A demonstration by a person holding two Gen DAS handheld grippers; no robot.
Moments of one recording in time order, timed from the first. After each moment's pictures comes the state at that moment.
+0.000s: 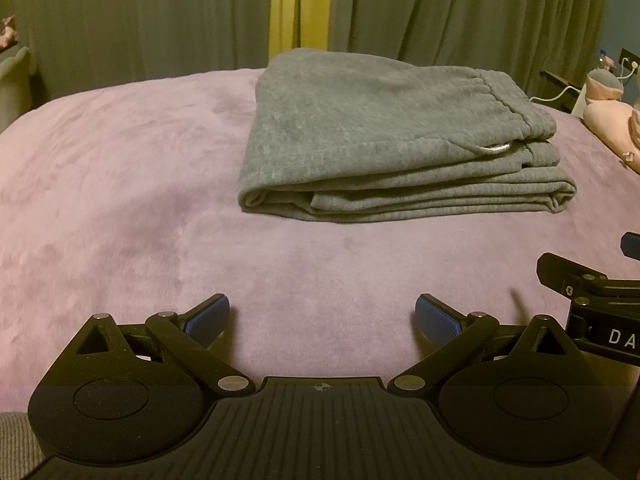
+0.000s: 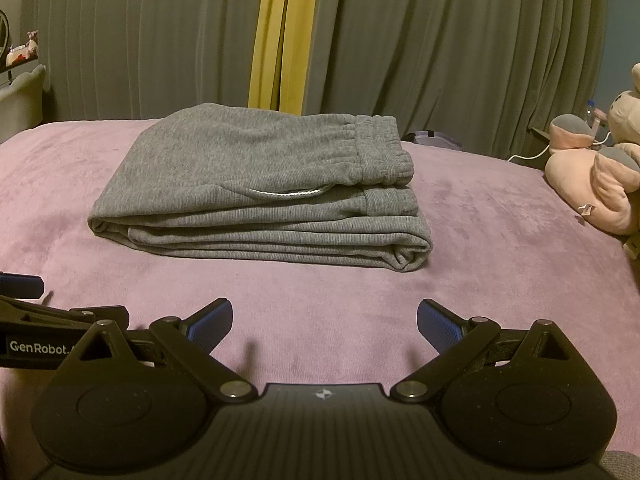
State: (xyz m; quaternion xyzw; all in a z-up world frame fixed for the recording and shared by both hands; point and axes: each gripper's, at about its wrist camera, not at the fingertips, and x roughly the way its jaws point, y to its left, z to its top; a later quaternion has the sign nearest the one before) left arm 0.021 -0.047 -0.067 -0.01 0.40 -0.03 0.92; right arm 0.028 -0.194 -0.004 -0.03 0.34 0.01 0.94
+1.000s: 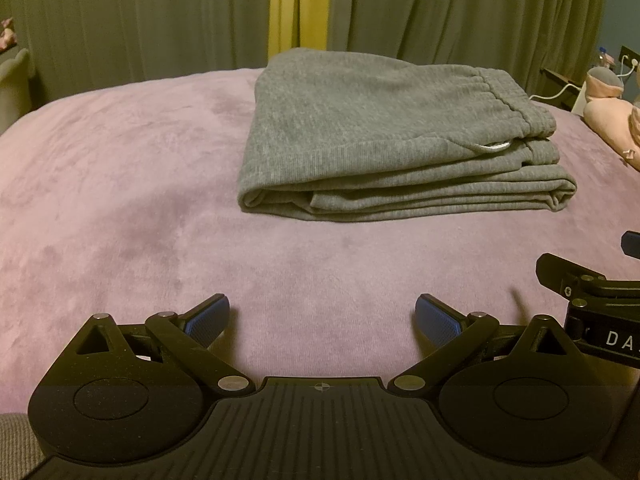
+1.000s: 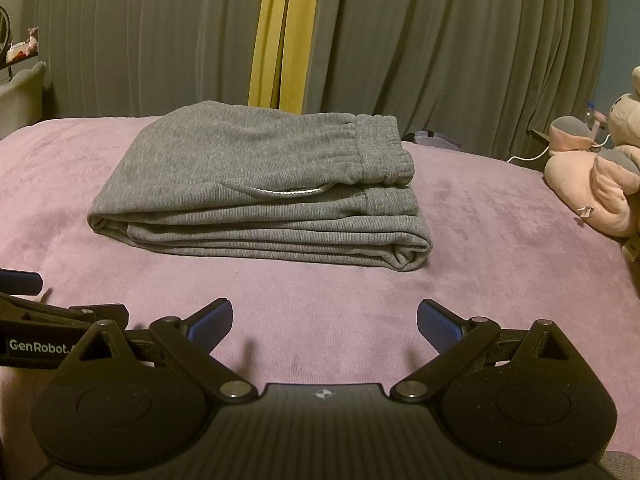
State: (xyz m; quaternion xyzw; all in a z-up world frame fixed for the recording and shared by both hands) left arm 0.022 -0.048 -0.067 -0.01 0.40 -0.04 0.92; right arm 0.027 -0.193 -0.005 -0.03 0.34 0.01 0.94
